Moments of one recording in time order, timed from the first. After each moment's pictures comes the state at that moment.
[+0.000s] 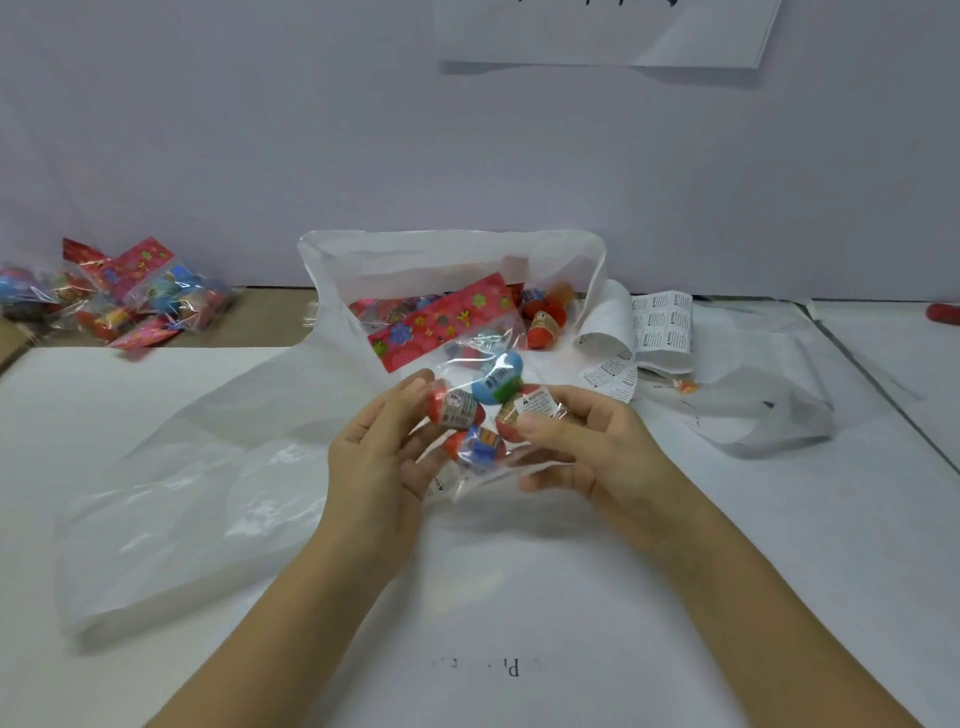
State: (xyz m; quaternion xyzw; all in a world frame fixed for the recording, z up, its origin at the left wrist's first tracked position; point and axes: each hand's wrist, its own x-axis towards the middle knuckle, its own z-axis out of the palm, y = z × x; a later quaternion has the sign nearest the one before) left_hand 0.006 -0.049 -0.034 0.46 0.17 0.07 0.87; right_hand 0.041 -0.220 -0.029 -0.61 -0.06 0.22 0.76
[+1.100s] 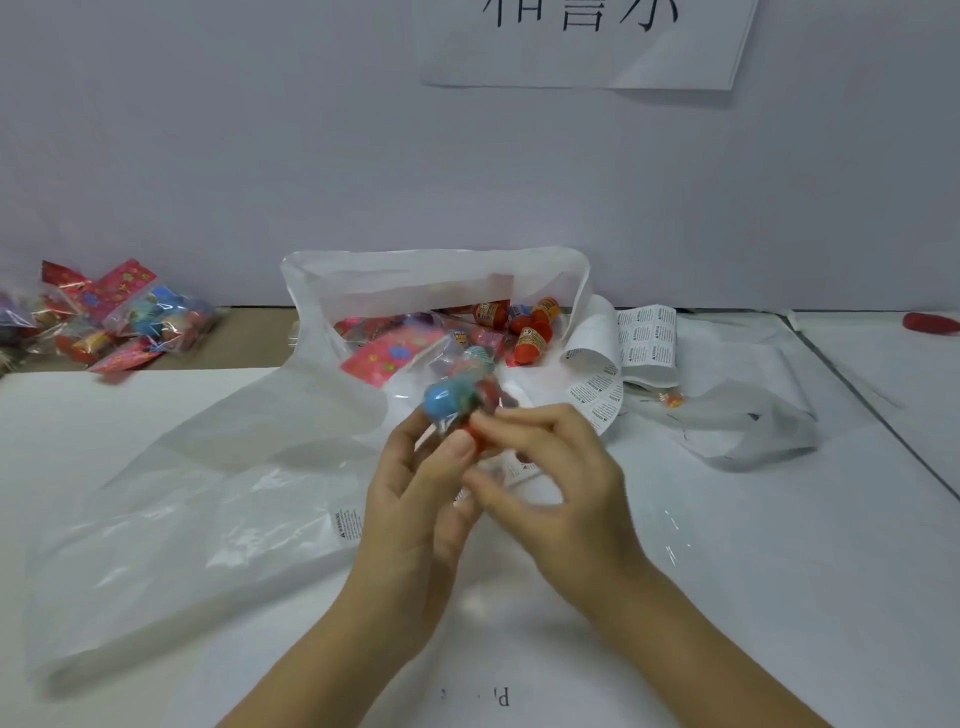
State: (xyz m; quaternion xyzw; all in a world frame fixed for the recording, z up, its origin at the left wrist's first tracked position) left_hand -0.014 -0.074 -0.036 0.42 0.07 0.01 0.90; right_hand 0.018 -0.198 -0.048 -0.78 -0.27 -0.26 0.50
